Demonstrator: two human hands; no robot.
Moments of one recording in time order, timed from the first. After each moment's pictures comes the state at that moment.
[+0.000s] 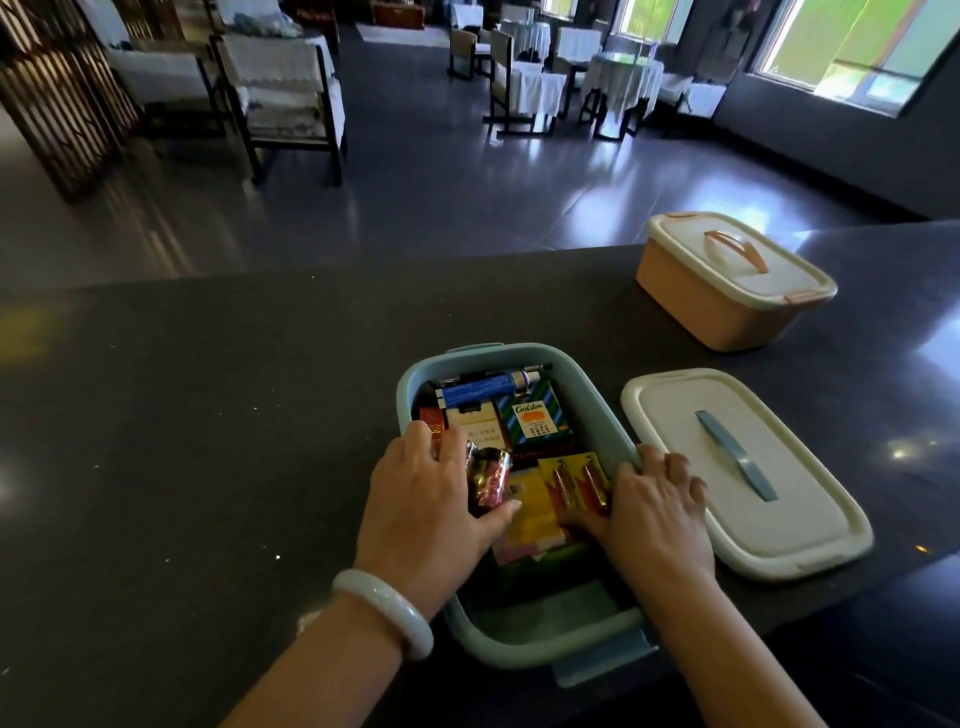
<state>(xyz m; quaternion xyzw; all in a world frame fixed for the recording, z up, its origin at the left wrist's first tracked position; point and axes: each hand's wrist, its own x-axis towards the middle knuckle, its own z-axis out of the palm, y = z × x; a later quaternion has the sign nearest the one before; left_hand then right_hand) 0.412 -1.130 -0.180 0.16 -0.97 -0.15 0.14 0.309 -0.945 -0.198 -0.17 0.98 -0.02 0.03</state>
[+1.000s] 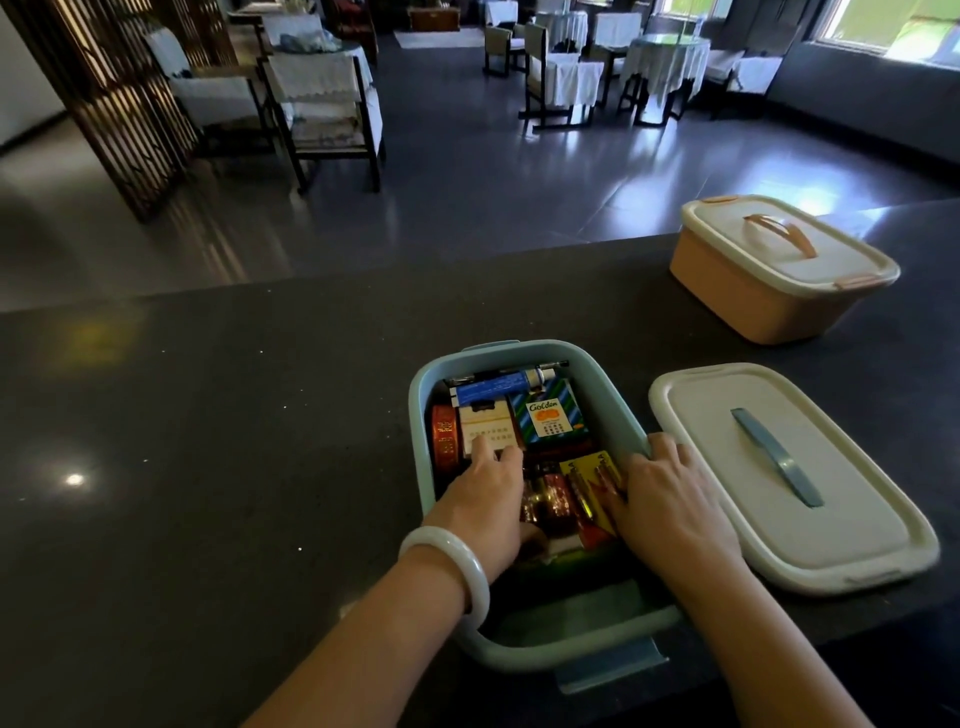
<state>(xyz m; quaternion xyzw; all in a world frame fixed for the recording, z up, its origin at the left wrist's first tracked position) 0.373 -1.109 -0.196 0.14 -0.95 -0.25 -0.06 0.283 -0.939 -0.197 -0.26 0.96 -0.06 0.04</state>
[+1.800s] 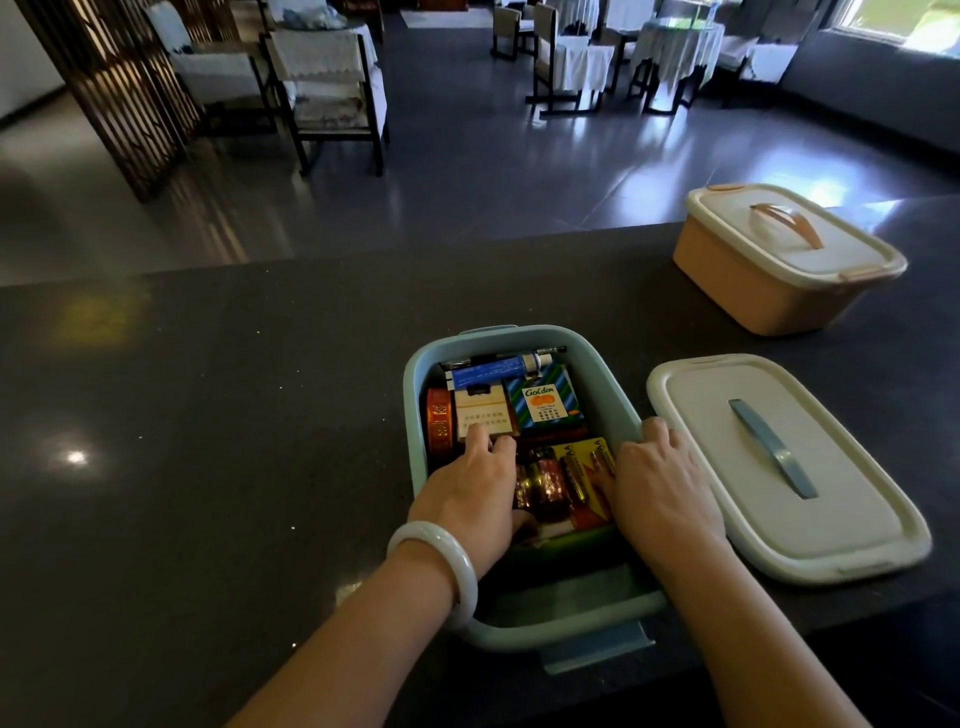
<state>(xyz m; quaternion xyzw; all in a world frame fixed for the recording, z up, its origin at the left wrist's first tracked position) 0.379 -1.109 -0.203 0.13 -0.97 -0.20 -0.03 0.286 -0.945 -0.196 -0.25 0.97 -0.05 0.02</state>
